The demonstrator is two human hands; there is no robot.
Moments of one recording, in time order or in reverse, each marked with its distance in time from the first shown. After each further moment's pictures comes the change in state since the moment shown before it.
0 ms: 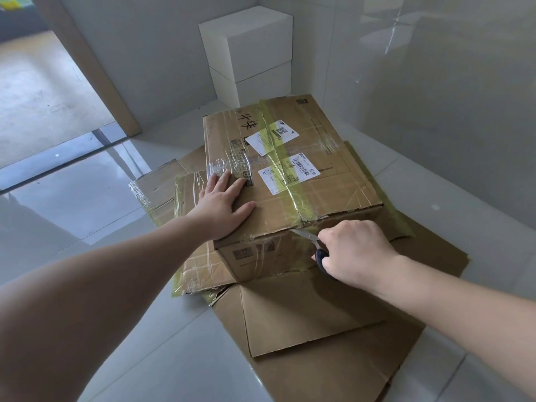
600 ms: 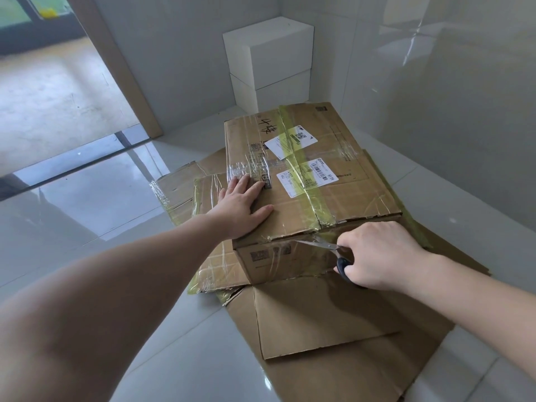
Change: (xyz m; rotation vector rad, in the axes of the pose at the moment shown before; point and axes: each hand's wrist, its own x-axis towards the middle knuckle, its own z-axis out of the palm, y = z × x) left_hand -0.003 -0.001 -0.005 0.015 -0.043 0.023; right_hand 0.001 0.012 -0.007 0.011 0.009 -0.088
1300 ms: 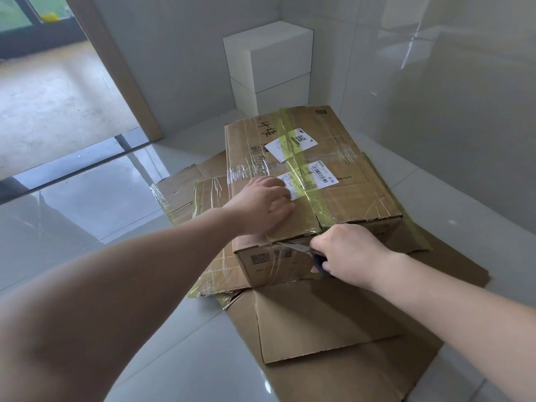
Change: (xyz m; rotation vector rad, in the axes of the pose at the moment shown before) left_hand 0.004 0.036 -0.021 -0.052 0.093 0.379; right_hand 0.030 -0.026 0.000 0.043 -0.131 -0.128
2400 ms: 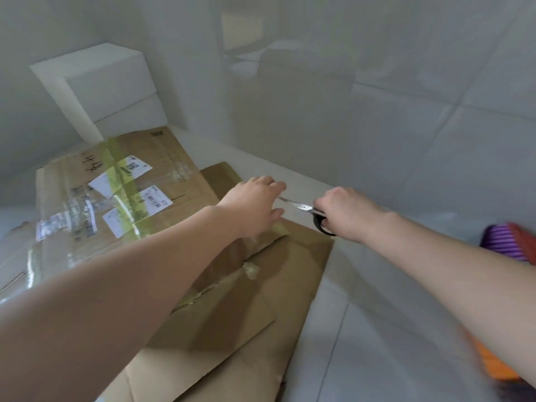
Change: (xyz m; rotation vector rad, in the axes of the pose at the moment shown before) left_hand 0.132 0.238 0.057 0.182 -0.068 0.310; right_hand -0.173 0.194 -0.008 -0.093 0.040 0.544
